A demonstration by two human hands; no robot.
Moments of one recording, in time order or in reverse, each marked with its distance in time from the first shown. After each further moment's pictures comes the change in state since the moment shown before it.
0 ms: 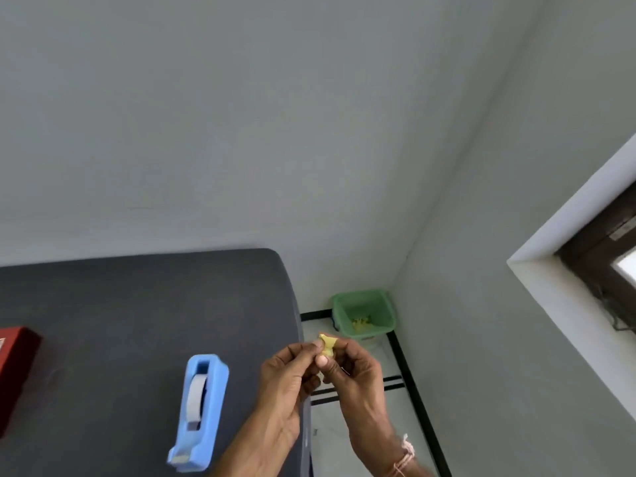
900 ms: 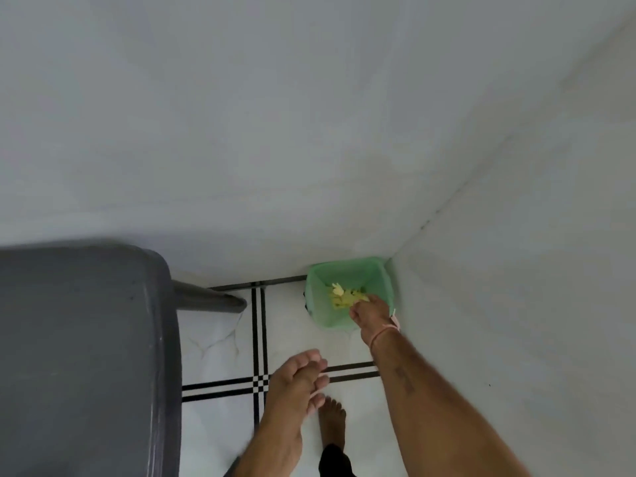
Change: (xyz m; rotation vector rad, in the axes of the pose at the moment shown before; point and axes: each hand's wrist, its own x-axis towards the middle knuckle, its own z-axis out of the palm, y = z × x) left_hand 0.370 -0.135 0.216 0.221 0.259 -0.399; right_hand 0.506 0.283 -0.299 -0.155 0.432 0.887
